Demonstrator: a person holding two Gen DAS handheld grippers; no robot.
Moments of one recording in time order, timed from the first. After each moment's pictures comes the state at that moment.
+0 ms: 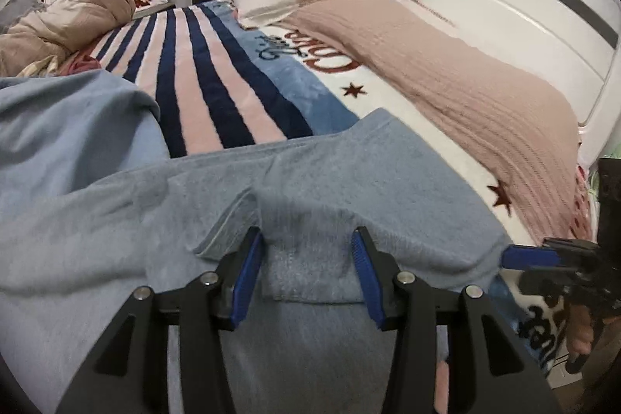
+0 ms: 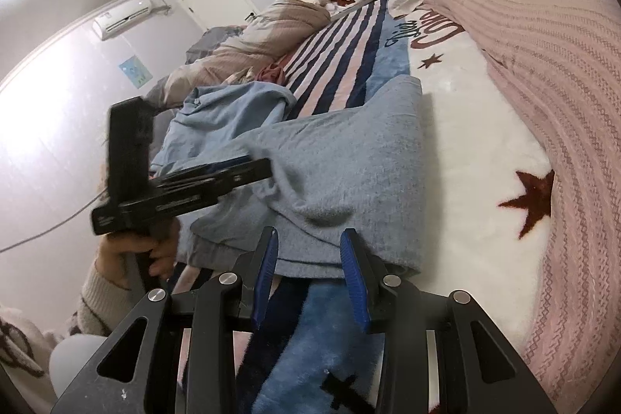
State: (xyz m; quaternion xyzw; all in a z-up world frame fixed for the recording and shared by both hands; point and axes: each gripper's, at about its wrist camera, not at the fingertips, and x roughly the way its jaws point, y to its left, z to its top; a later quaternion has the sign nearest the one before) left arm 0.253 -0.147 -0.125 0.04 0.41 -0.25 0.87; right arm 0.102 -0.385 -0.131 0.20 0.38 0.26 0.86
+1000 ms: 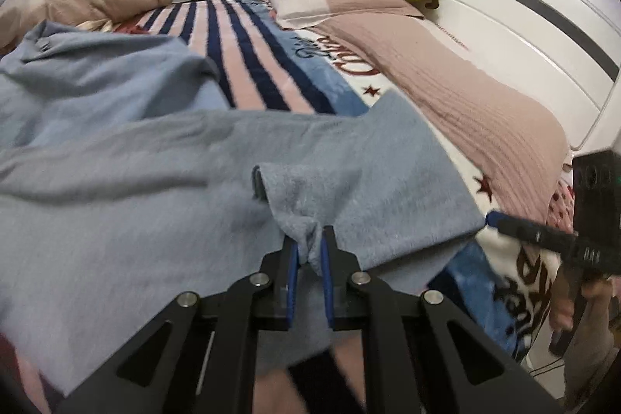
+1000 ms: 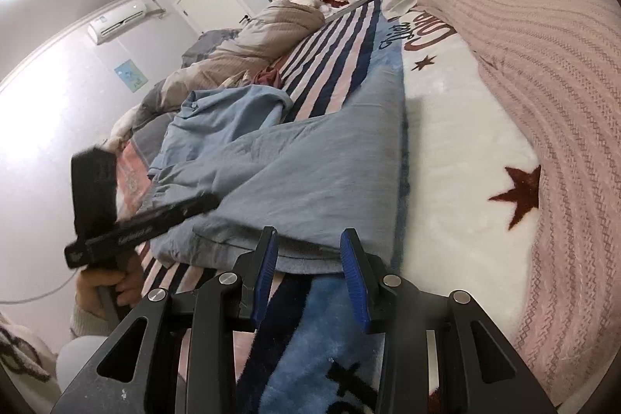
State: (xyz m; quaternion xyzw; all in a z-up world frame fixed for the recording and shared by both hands) left arm 0.186 -0.095 -0.110 -0.02 0.42 -0.21 0.88; right arm 0.094 -0.390 -0.126 0.21 0.38 0.25 0.87
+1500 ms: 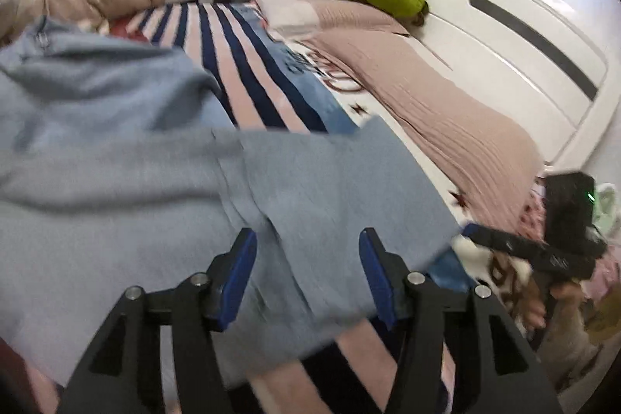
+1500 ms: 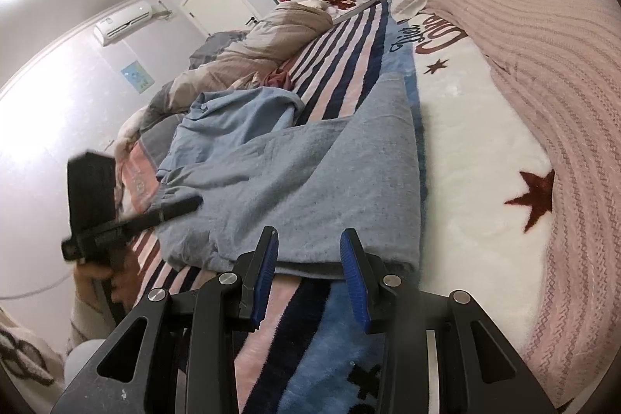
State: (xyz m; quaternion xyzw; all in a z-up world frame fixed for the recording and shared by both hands) left arm 0.195 -0.070 -0.086 -0.05 0.40 -0.25 0.88; right arm 0.093 -0.384 -0.123 0.21 0.37 0.26 0.87
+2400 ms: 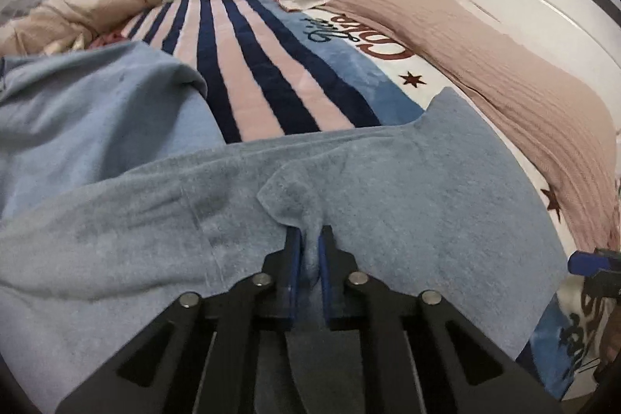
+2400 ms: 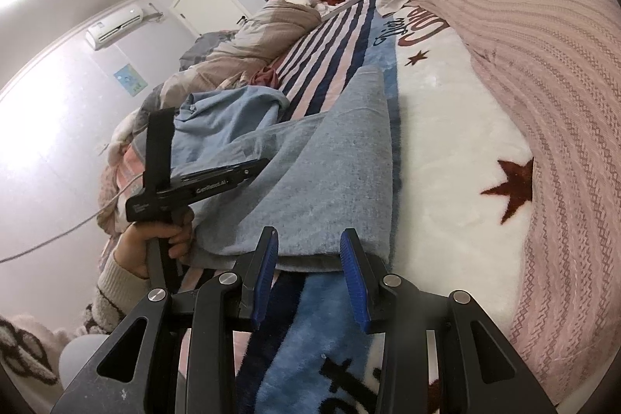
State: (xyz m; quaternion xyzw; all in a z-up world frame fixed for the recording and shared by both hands) left arm 0.271 -0.124 -0.136 0.05 0.43 -0.19 0.88; right arm 0.094 -0.396 -0.130 0.22 0.39 0.25 0.86
